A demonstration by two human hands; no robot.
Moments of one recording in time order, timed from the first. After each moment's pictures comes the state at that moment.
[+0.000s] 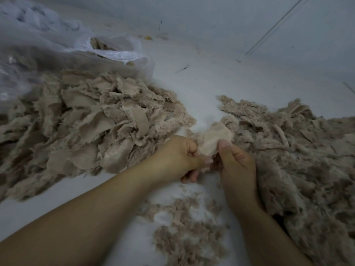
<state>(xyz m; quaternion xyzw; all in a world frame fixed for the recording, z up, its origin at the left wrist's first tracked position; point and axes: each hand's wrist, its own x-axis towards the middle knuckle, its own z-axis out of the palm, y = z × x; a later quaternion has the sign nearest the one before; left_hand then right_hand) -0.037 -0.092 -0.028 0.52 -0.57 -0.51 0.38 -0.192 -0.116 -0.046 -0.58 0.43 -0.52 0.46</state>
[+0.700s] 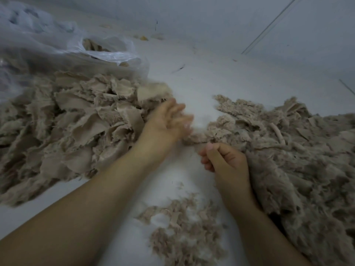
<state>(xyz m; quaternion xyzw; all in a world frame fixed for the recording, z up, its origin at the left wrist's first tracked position) -0.029 -0.121 -0.021 0.44 -0.39 -0.47 0.66 -0.190 -0.115 -0.046 -0.60 0.41 -0.50 0.47</state>
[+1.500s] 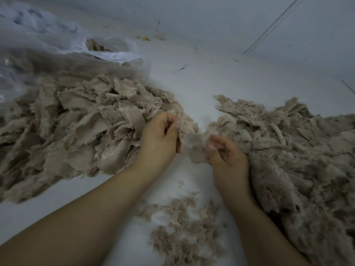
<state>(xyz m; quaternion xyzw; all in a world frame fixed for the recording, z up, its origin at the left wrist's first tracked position) -0.037 -0.105 -0.033 0.54 -0.43 -0.31 0.66 -0.187 -0.121 -0.053 -0.59 0.50 -0.48 0.41</state>
